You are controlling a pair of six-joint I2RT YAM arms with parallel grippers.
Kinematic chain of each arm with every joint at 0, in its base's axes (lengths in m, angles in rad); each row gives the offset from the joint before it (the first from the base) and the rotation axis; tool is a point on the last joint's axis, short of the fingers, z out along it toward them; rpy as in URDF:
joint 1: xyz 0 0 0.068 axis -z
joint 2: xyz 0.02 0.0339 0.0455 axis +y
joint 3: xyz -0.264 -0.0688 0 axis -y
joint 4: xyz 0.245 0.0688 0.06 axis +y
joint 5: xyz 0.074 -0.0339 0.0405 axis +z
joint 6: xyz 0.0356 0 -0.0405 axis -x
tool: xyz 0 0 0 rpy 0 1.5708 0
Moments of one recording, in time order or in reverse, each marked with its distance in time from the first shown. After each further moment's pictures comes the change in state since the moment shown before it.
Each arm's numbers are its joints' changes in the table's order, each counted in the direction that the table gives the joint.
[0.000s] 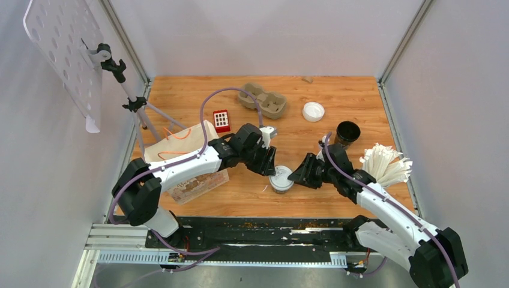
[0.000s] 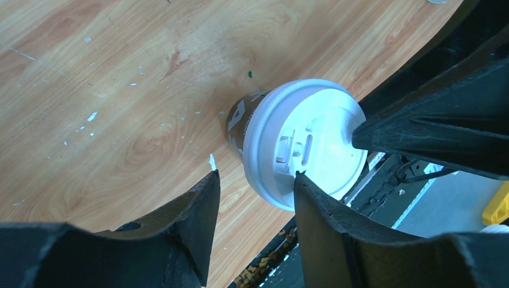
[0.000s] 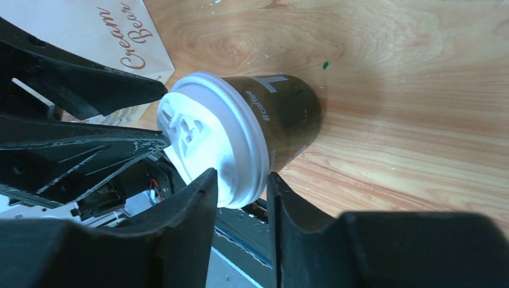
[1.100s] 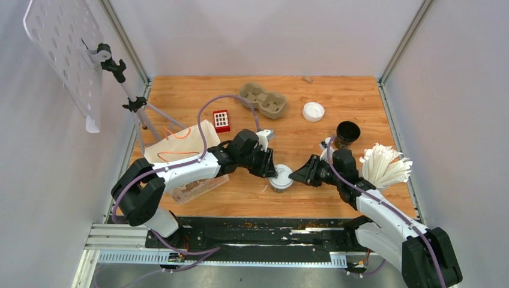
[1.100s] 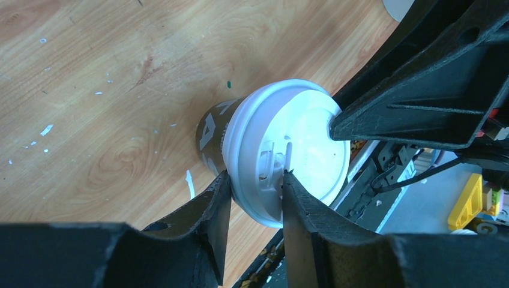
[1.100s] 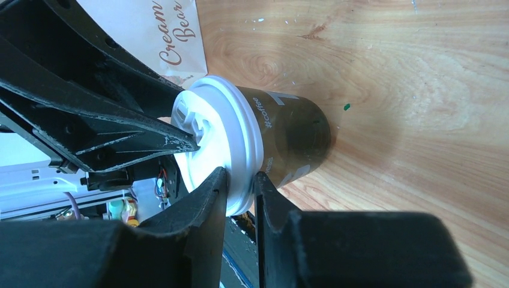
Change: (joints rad) left arm -0.002 0.006 -0.133 -0.220 -0.056 0.095; right arm 0.151 0.032 -0.201 -0.377 0.232 0.117
